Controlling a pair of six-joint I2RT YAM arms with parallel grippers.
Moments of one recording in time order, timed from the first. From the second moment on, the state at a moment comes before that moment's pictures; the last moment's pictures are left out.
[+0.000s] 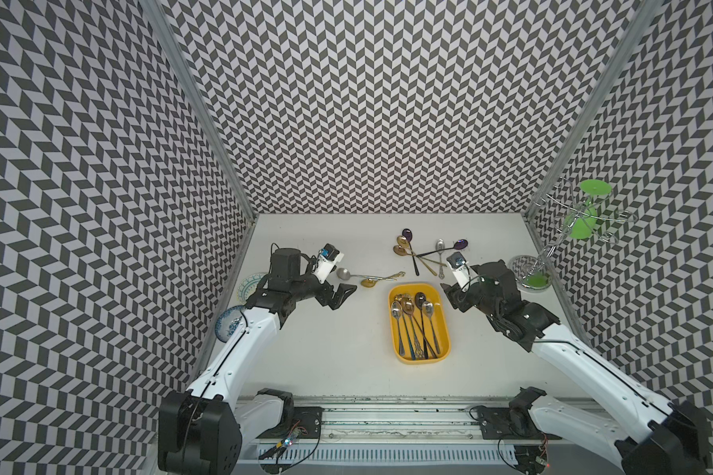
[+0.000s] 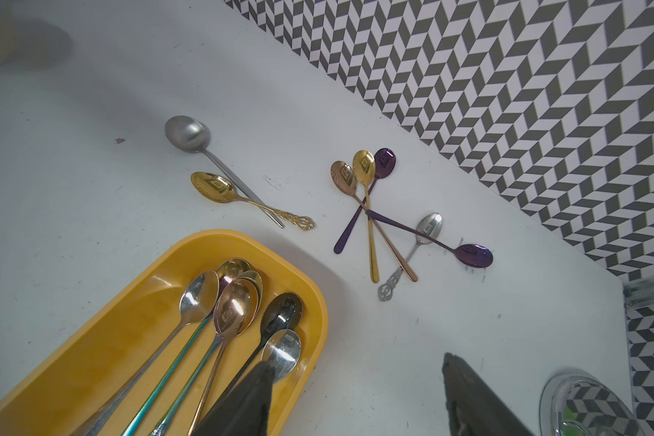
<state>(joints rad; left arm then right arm) -0.17 1.16 0.86 -0.33 0.61 0.33 0.51 0.99 0.76 -0.28 0.12 -0.23</state>
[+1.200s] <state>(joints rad) -0.07 1.77 1.19 -0.42 0.55 0.11 0.51 0.45 0.39 0.11 0.37 -0.20</state>
